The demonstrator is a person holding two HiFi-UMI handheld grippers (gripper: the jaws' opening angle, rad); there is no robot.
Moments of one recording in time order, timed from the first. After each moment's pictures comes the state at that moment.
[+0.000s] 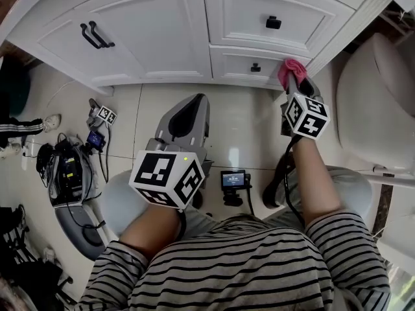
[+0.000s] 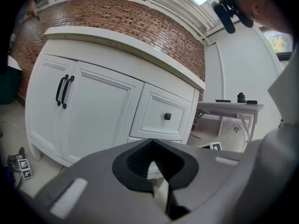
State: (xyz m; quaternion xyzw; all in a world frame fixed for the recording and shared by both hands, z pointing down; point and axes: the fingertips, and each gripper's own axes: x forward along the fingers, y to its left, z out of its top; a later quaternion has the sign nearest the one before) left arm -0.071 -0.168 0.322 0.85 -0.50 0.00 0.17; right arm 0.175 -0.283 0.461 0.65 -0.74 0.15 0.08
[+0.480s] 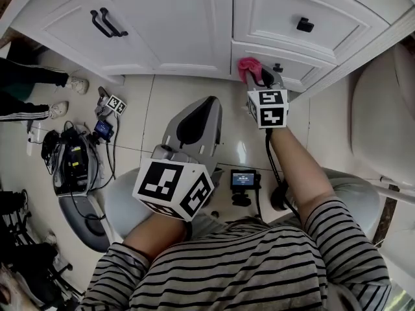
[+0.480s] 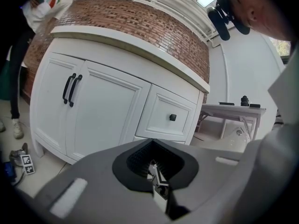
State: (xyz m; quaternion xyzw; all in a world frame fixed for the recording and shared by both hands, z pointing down) left arm -0.089 -0.170 0.325 0.84 -0.51 -0.01 0.18; right arm -0.006 -0.317 0.524 0.51 -0.84 0.10 0.17
